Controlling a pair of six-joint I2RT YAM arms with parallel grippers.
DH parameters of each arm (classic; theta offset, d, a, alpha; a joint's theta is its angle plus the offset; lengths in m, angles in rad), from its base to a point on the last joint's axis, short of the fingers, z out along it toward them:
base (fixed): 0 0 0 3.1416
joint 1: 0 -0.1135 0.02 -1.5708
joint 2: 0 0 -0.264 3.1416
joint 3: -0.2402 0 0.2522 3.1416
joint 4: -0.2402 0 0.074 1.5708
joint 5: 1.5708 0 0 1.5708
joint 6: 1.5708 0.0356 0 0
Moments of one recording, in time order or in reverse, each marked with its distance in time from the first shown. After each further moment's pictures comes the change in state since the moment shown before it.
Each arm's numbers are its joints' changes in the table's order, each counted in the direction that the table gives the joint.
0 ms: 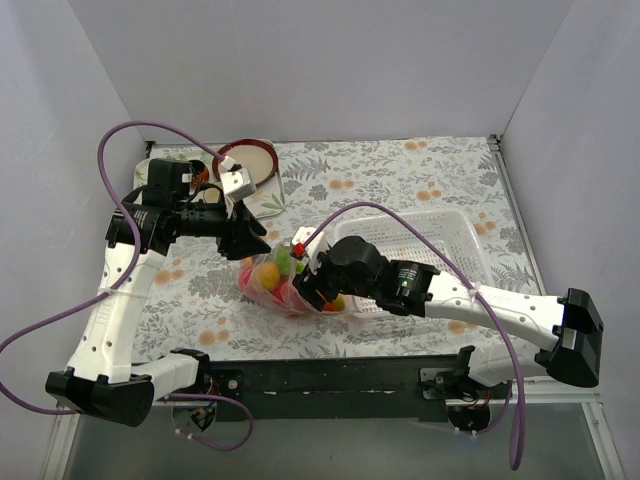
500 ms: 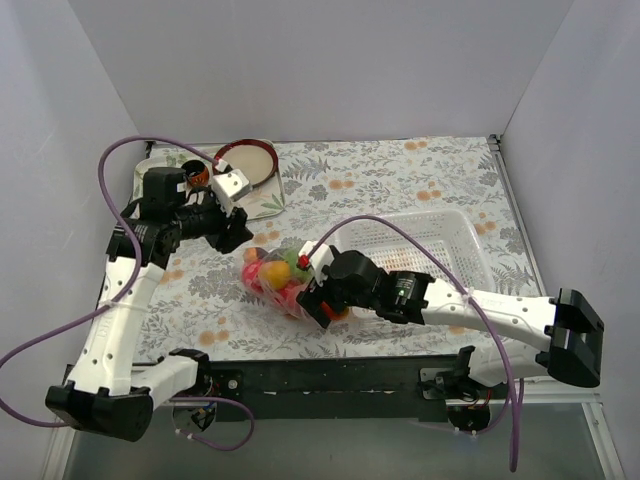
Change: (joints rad) left arm -0.023 0.073 0.098 0.163 -0.350 -0.028; right arm -0.006 -0.011 0.092 -0.016 0.075 0.056
